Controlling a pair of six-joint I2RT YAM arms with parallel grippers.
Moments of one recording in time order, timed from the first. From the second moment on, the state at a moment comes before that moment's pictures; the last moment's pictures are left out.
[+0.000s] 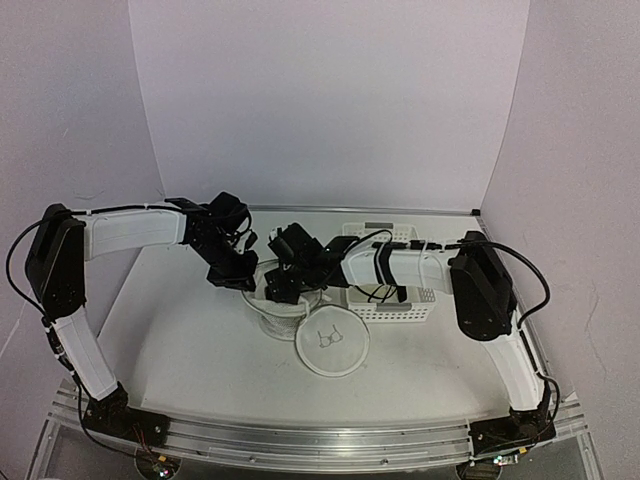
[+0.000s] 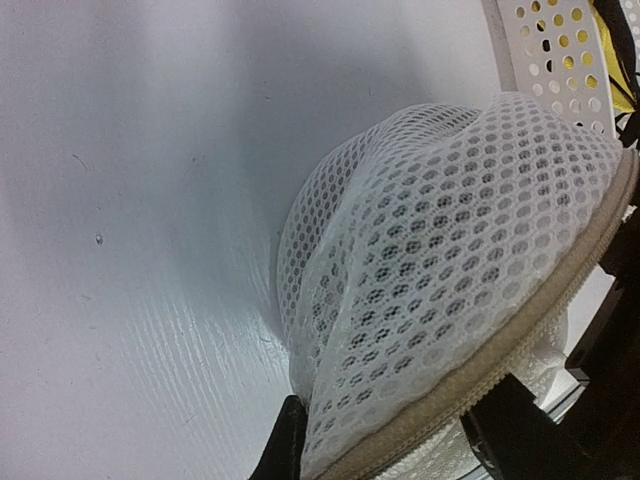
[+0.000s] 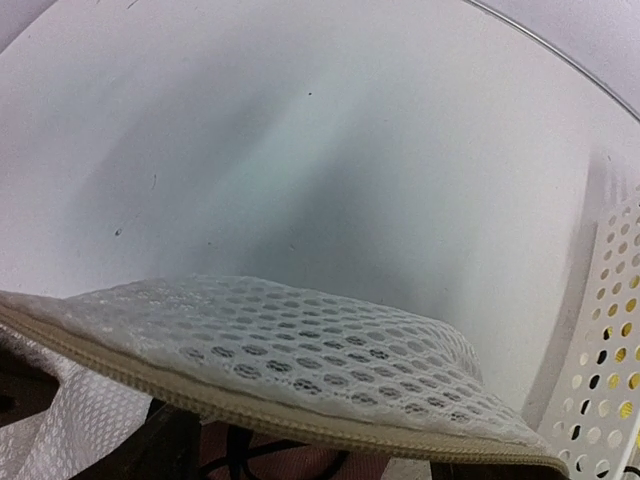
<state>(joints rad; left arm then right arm) -0.61 1.75 1.32 -0.73 0.21 -0.47 1.01 2.29 1.84 -0.40 0.32 0.31</state>
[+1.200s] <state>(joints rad) -0.61 1.84 1.14 -0.60 0.21 -0.47 1.05 2.38 1.87 -0.42 0.21 0.37</state>
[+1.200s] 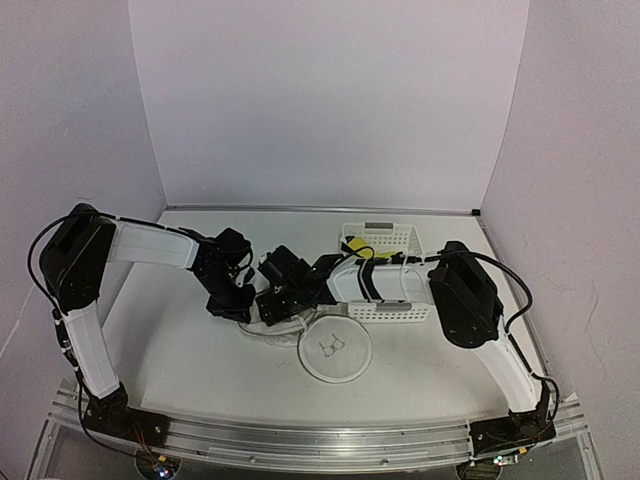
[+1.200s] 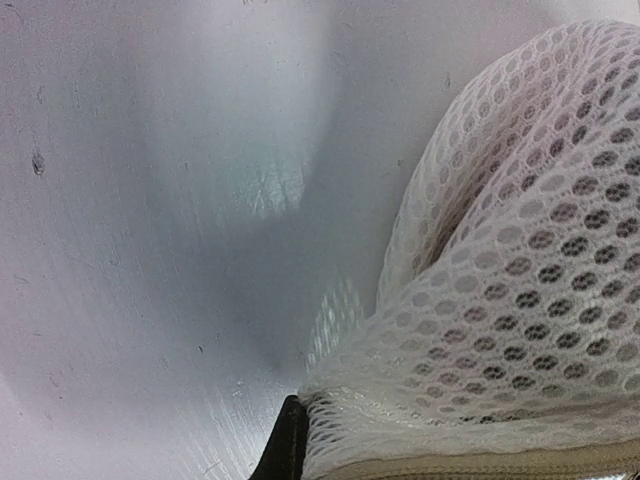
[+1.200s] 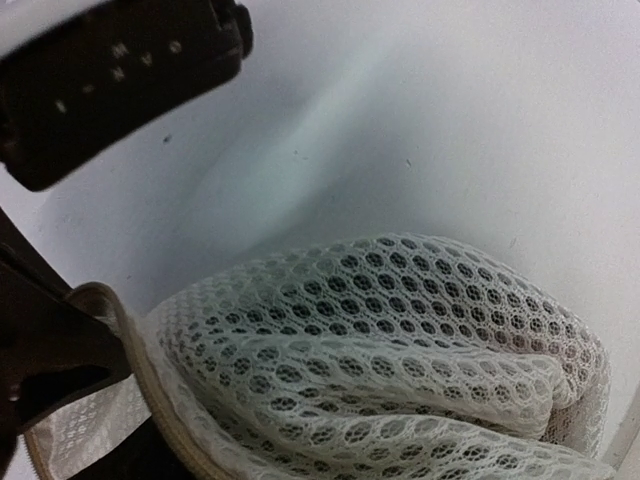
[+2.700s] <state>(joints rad) -0.61 1.86 1.10 -0.51 0.24 -0.47 1.08 2.33 1.85 -0.55 0.27 0.34</state>
